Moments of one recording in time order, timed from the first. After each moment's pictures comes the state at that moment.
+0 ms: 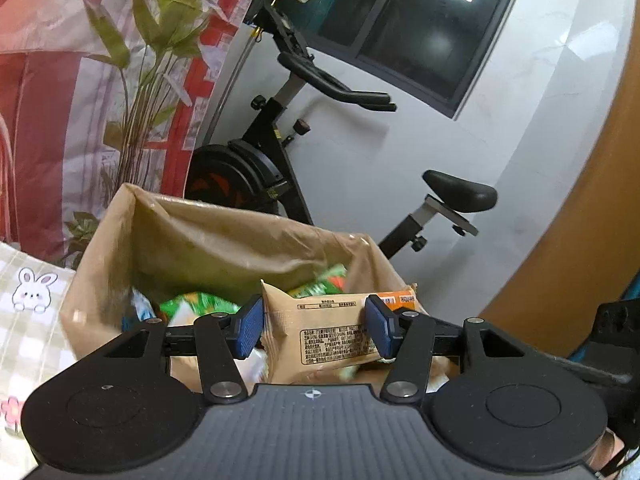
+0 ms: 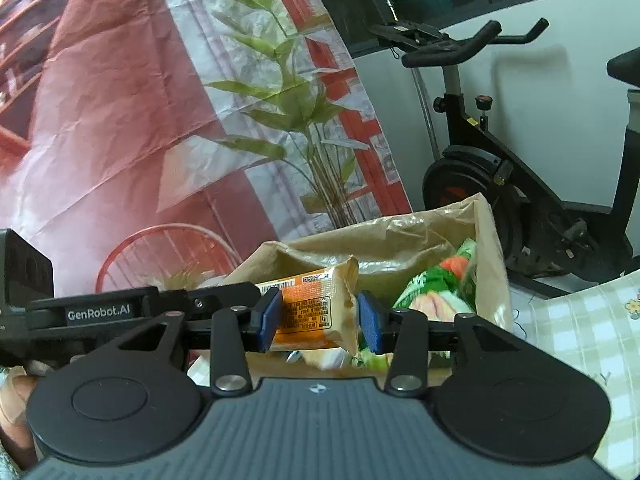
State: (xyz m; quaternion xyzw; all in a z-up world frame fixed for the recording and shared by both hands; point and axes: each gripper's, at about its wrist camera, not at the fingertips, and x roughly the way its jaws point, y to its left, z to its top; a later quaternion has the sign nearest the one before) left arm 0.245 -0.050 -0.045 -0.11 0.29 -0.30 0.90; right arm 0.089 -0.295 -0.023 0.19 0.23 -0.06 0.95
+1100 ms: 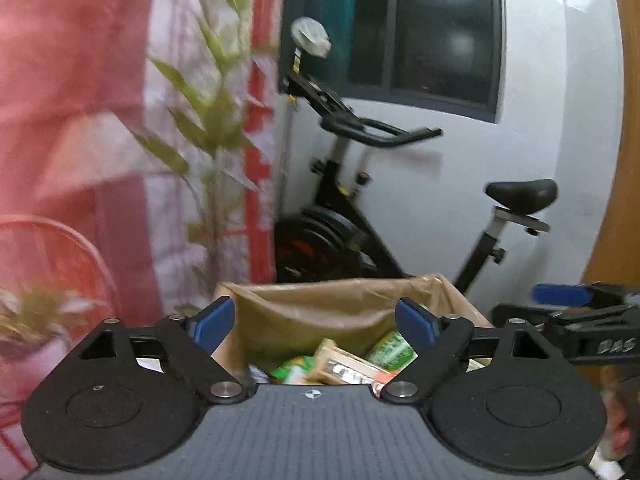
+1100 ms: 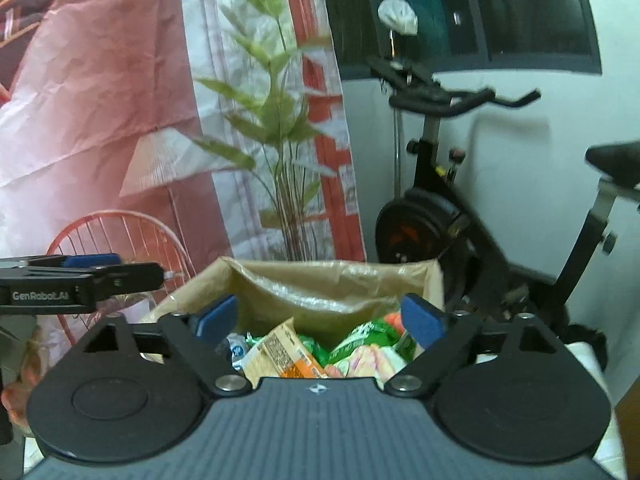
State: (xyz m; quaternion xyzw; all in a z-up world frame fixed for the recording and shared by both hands) left arm 0.187 -0.035 0.024 0.03 0.20 -0.18 0.96; right arm 0.078 -0.276 0.023 0.07 0.23 -0.13 0.96
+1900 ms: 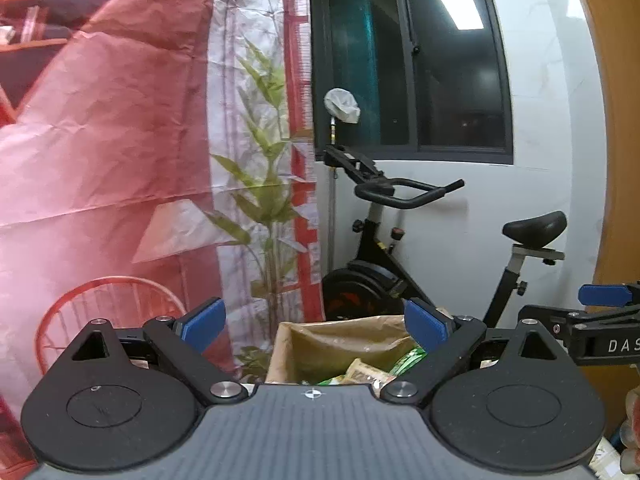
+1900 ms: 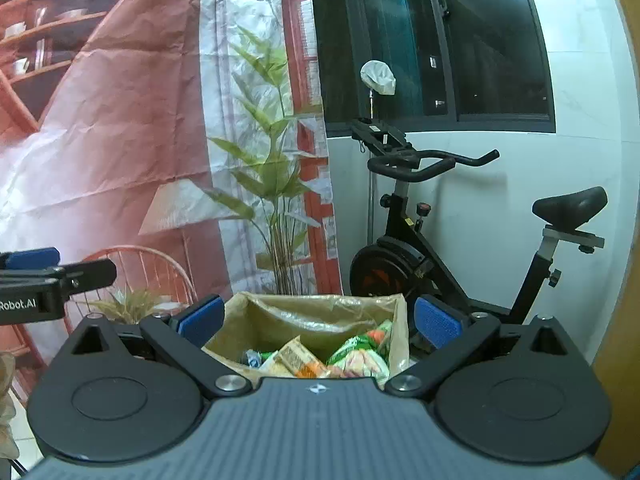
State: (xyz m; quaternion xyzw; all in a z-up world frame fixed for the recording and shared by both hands) left arm 0.043 -0.029 0.088 0.06 0.11 -0.10 0.99; right arm -0.023 -0.191 0.086 0.04 0.17 -0.17 0.97
